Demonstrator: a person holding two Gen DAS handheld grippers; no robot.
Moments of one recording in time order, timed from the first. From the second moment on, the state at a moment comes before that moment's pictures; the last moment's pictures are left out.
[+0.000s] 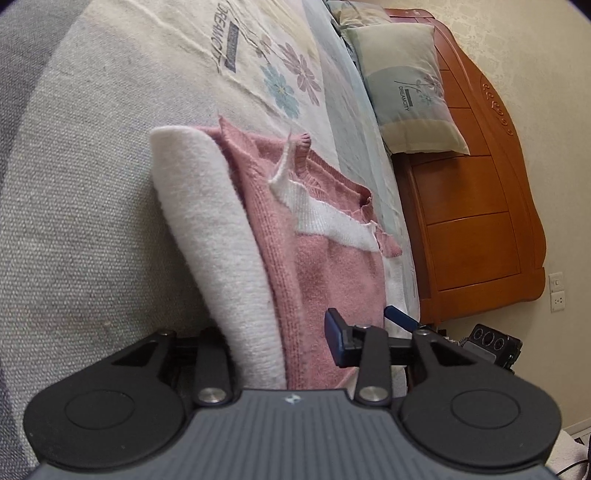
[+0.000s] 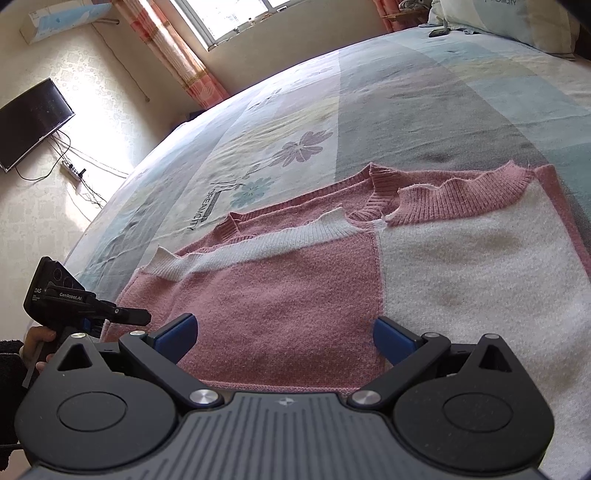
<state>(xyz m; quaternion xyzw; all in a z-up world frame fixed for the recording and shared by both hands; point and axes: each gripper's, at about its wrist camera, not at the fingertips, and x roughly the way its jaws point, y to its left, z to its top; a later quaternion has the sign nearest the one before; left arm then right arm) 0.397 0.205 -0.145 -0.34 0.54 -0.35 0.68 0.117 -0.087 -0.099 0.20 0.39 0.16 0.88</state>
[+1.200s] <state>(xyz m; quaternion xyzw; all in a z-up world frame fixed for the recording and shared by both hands) 0.395 0.193 -0.141 -0.32 0.55 -0.31 0.71 0.162 -0.023 -0.102 0.18 0.38 0.19 0.89</state>
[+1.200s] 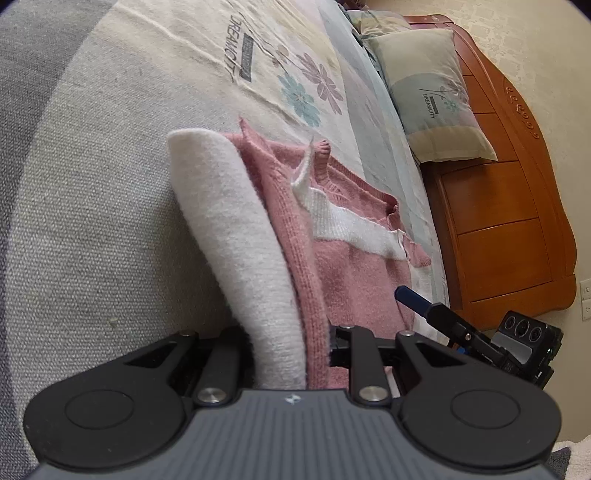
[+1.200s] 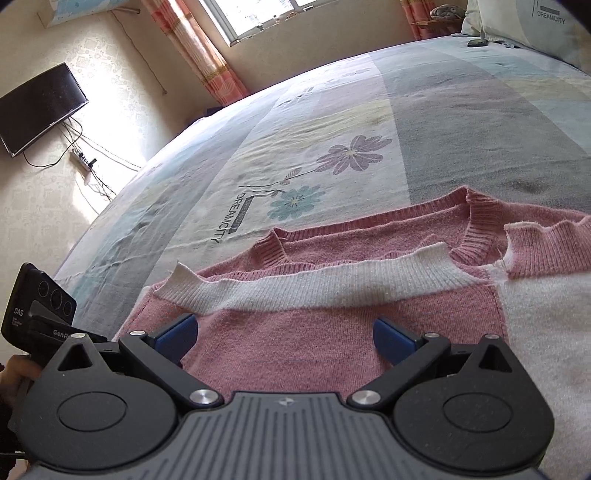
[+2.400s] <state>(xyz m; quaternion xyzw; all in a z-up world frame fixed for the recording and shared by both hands) 0.360 0.104 -0.012 -0.25 0.50 -0.31 0.77 0.056 -0.109 -0.063 0.17 0.38 0.21 0.88</state>
